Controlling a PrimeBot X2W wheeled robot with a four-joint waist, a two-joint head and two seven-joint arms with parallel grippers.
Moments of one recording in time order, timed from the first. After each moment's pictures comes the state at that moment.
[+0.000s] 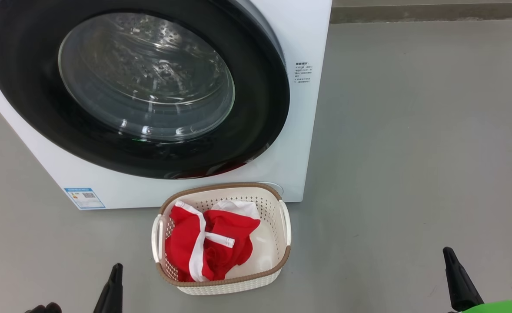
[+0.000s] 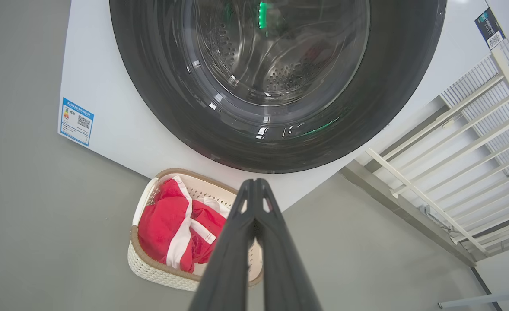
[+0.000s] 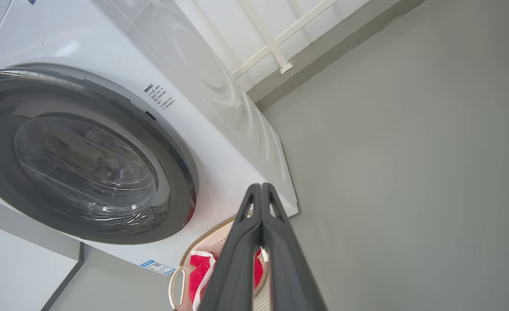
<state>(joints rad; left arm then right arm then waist) 0.04 0.08 0.01 0.23 -0.78 -0.12 -0.12 0.13 -0.06 -0.08 0.21 0.82 0.13 -0.13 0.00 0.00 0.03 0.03</state>
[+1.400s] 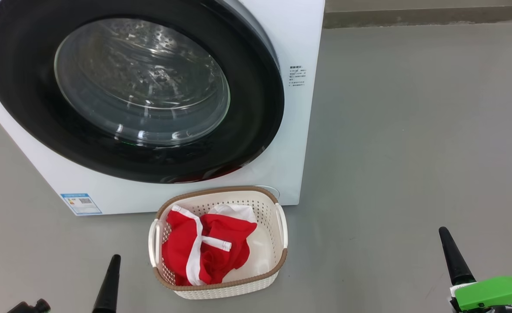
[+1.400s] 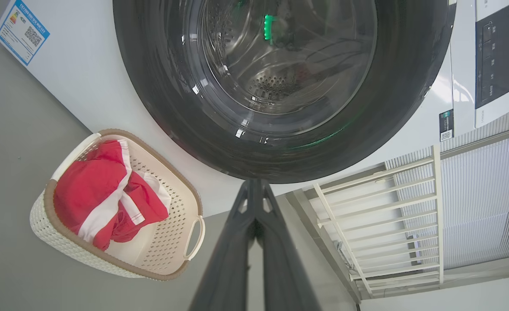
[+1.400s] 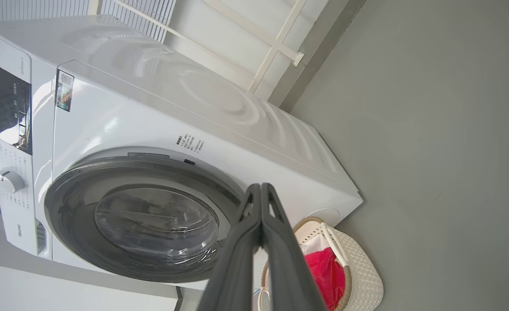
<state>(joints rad) -0.01 0.07 0.04 0.25 -1.20 -0.12 -0.01 0.04 -0.06 -0.10 0.24 1.23 0.13 -0.02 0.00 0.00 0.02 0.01</state>
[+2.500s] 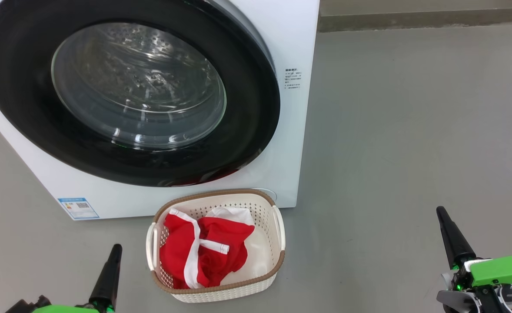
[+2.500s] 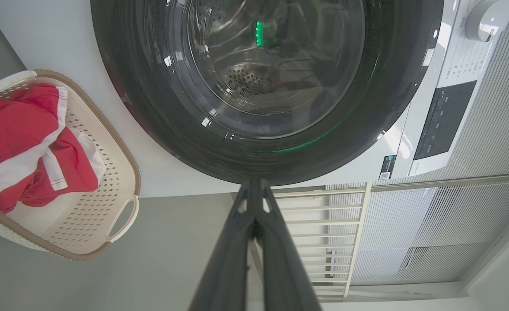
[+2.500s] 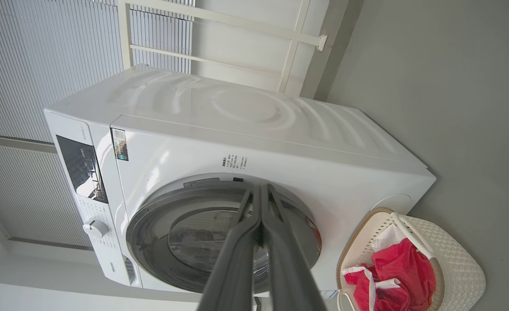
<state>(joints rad) -0.05 0.05 0.07 0.26 -1.53 -0.12 0.08 -0.04 -0.05 -0.12 0.26 1.54 0.13 0.08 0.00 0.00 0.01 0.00</state>
